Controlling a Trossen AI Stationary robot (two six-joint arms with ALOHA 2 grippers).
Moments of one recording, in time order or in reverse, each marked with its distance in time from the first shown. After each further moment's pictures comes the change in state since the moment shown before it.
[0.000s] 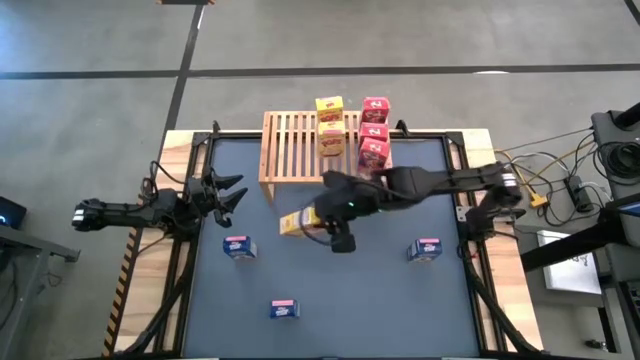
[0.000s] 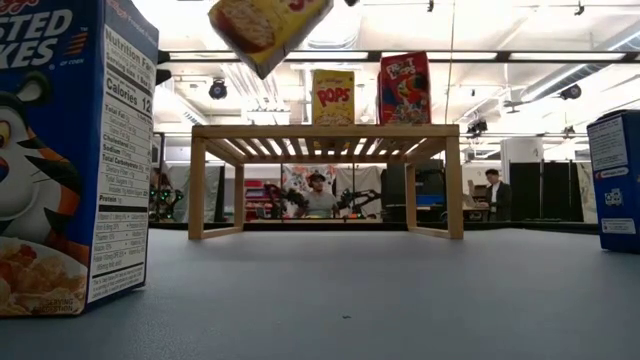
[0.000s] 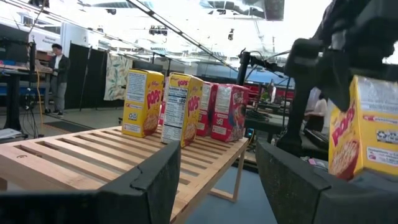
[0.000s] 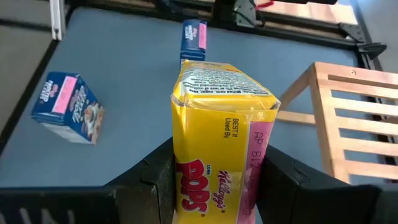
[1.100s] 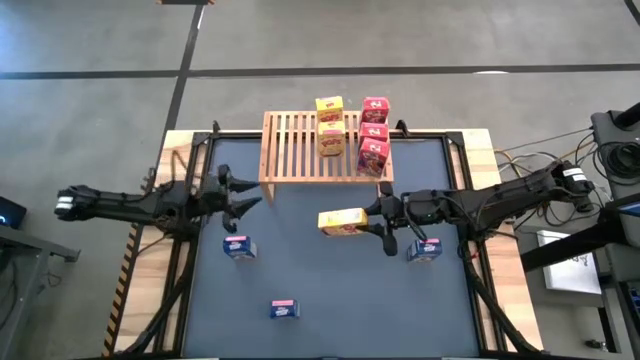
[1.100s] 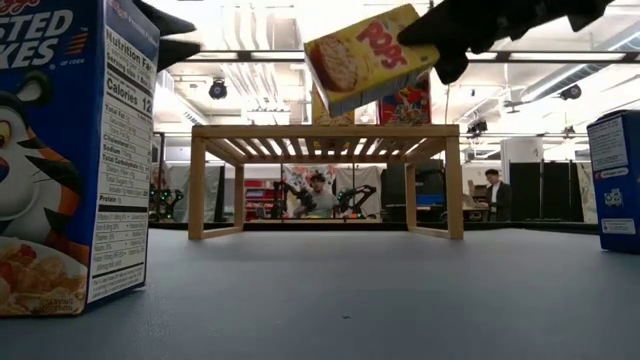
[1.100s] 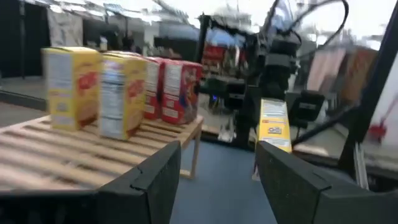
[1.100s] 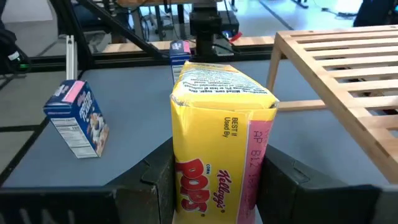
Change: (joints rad) left arm -0.001 0.383 0.235 -0.030 0.185 -0.075; right arm 0.033 -0.634 -1.188 0.973 0.070 0.168
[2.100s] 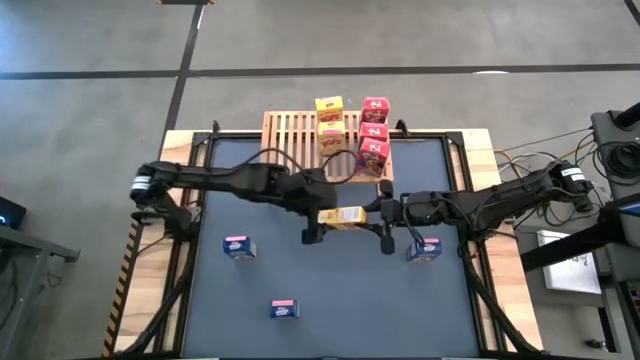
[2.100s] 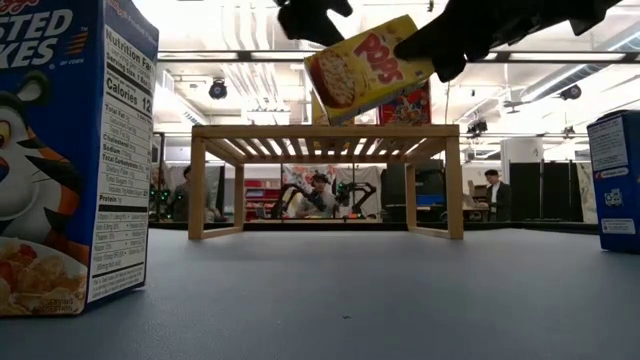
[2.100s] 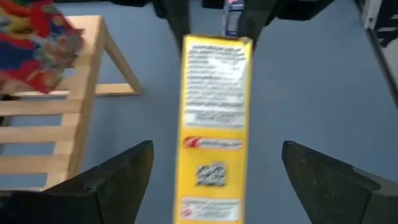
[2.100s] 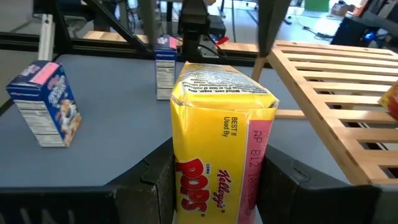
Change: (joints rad) left arm -0.014 1.234 1.405 -1.061 0.218 0.109; right arm -0.002 0.015 -0.026 0.046 0.065 -0.133
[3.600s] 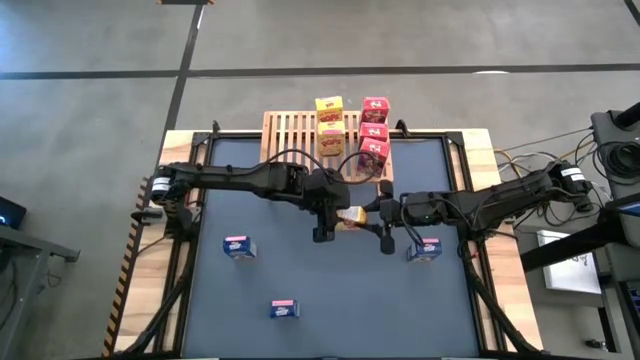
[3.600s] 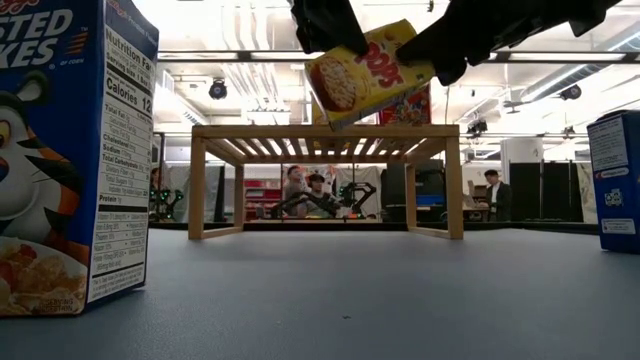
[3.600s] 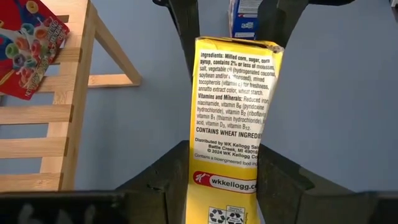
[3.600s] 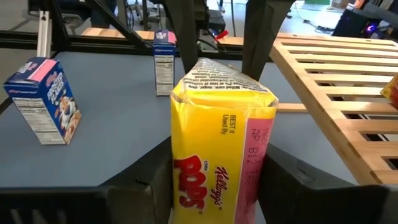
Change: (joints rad) left arm 0.027 0.151 0.150 -0.093 0.013 0.030; right arm 0.003 0.005 0.000 -0.018 0.001 0.021
